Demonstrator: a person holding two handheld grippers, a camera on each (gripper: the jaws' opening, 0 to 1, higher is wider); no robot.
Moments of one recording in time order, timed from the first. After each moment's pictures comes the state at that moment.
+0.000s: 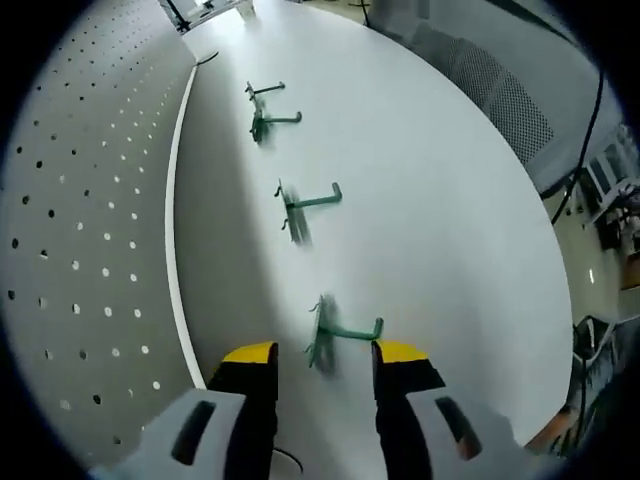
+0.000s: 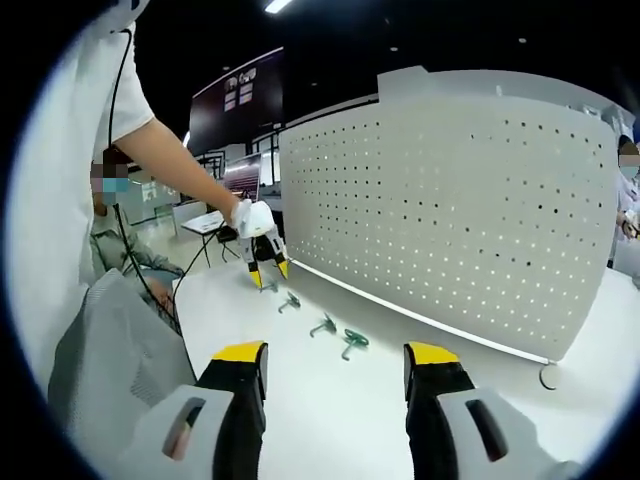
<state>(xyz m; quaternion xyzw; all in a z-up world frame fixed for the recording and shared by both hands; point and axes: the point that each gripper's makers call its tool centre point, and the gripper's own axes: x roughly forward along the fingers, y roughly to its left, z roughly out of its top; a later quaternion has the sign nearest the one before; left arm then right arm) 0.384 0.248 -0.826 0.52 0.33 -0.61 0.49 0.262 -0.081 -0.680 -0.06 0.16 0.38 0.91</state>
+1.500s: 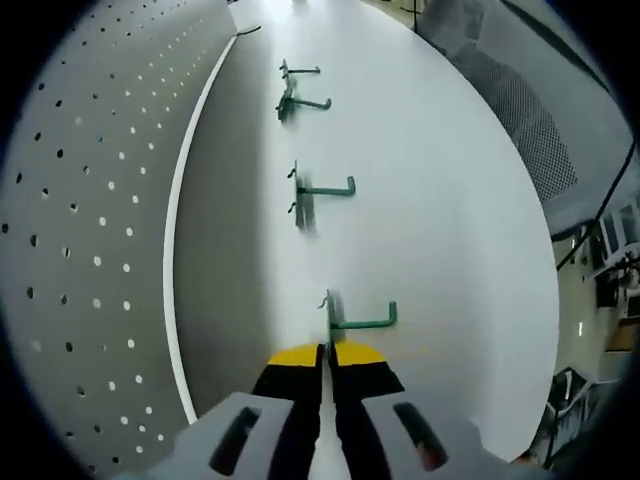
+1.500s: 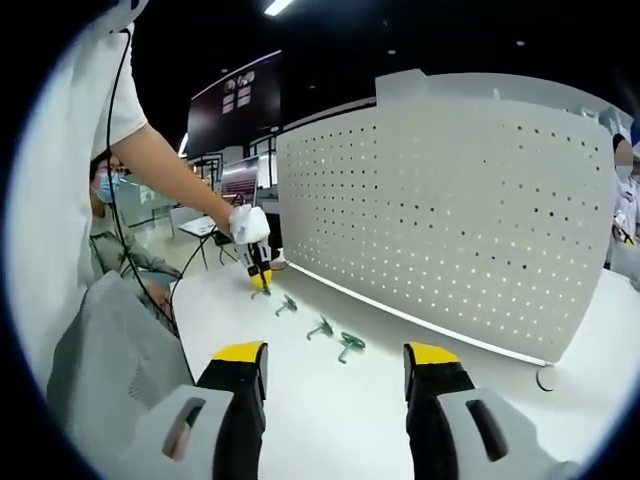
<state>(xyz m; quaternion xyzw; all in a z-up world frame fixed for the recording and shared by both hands) 0.376 0.255 -0.829 0.49 0.39 -0.56 0.55 0.264 -0.082 -0.676 -0.06 0.15 0.38 0.91</state>
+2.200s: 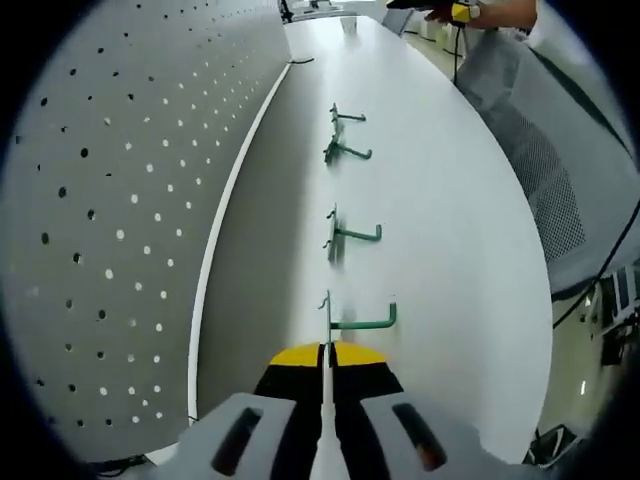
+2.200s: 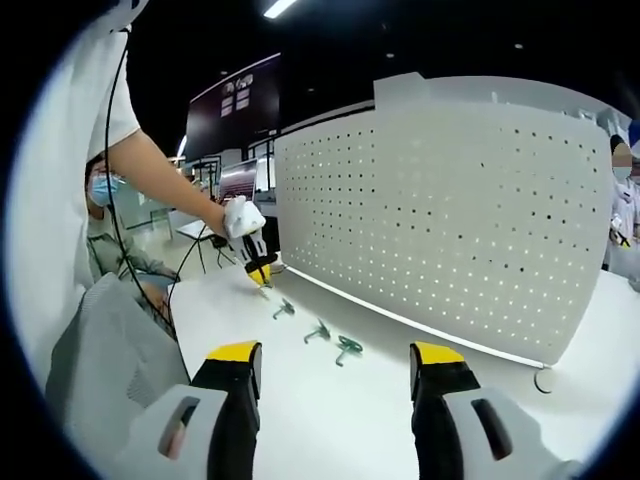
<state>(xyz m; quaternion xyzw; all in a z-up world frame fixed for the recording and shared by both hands) 0.380 0.241 -0.801 0.41 0.36 -0.53 0.65 0.266 -0.084 -0.673 -0.05 0.14 0.37 0.92</state>
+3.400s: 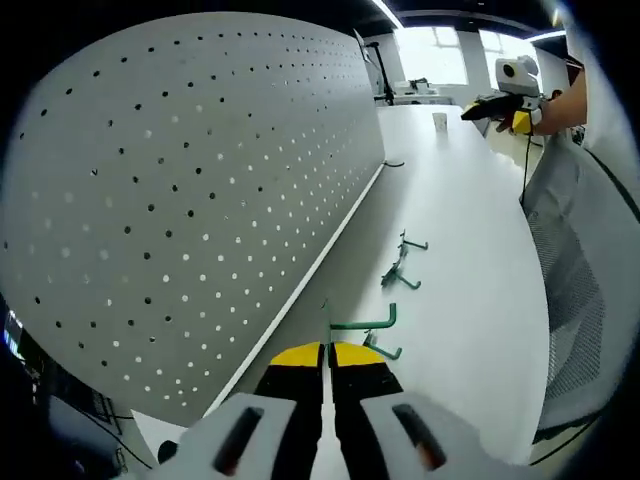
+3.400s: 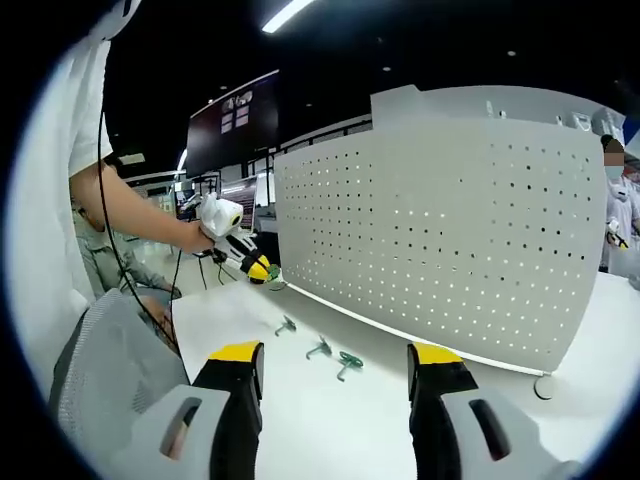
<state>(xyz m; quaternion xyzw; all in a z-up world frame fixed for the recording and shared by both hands) 0.379 0.200 -0.717 0.26 0.23 -0.42 0.84 0.265 -0.086 -0.655 -0.03 0.11 0.37 0.92</state>
